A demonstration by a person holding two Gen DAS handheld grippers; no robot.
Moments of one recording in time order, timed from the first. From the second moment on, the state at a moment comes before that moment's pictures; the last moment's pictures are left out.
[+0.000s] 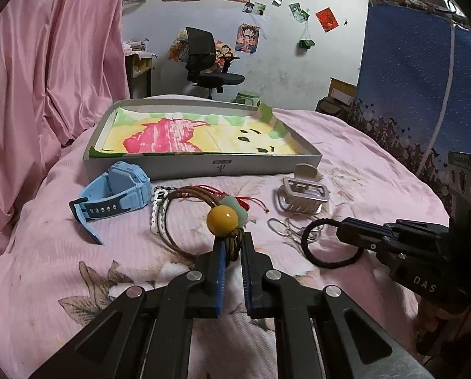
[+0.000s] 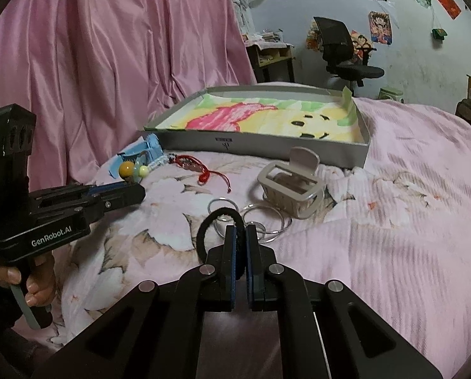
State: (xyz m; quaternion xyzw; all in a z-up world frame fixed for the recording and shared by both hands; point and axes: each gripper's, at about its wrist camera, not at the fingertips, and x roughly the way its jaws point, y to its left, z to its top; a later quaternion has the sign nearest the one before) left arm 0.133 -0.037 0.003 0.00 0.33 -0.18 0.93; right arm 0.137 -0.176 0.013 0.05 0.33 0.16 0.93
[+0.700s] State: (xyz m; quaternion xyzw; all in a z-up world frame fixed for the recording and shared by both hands) left arm 0.130 -0.045 0.030 0.00 0.30 -0.21 0.93; right arm 0.140 -0.191 0.041 0.07 0.28 0.15 0.95
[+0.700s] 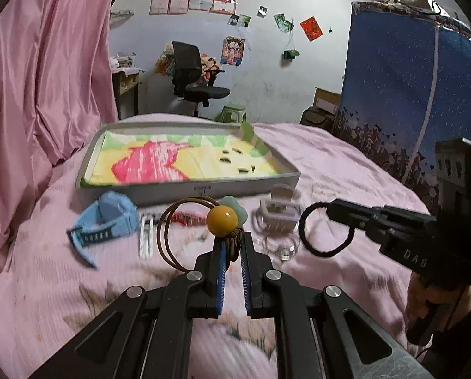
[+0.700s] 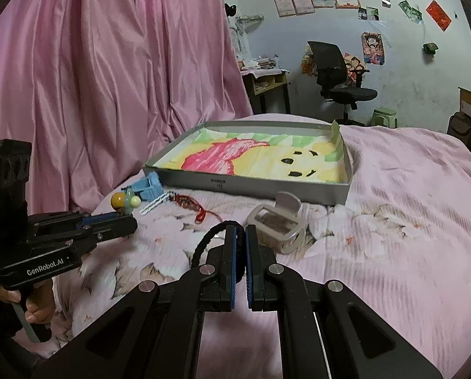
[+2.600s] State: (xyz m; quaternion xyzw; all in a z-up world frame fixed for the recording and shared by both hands) left arm 0.239 -0.025 0.030 -0.02 0.32 -0.10 0.94; right arm 0.272 -0.186 0.038 0.08 0.29 0.09 0.95
